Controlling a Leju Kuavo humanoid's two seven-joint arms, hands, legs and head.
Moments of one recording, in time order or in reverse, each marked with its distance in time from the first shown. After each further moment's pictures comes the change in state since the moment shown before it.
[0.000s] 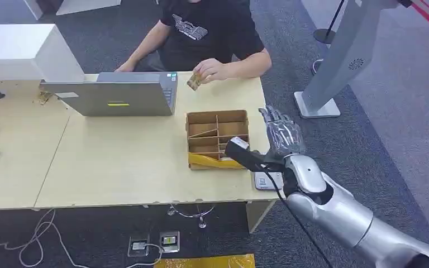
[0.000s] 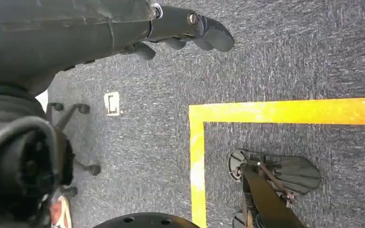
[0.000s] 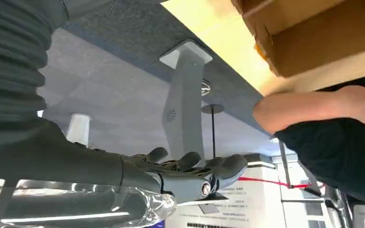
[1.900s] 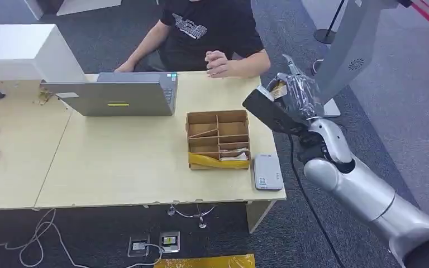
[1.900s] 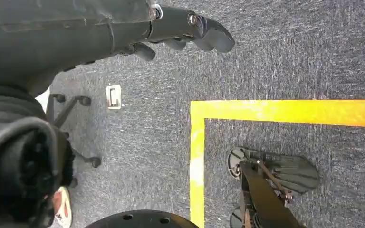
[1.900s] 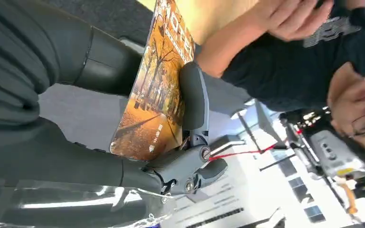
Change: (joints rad) left arm 0.000 0.001 0.000 0.000 0.044 -0.005 -0.002; right arm -0.152 -0.021 -0.087 -0.058 -0.238 -0.156 -0.147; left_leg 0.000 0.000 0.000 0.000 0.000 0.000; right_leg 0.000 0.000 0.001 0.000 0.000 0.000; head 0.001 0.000
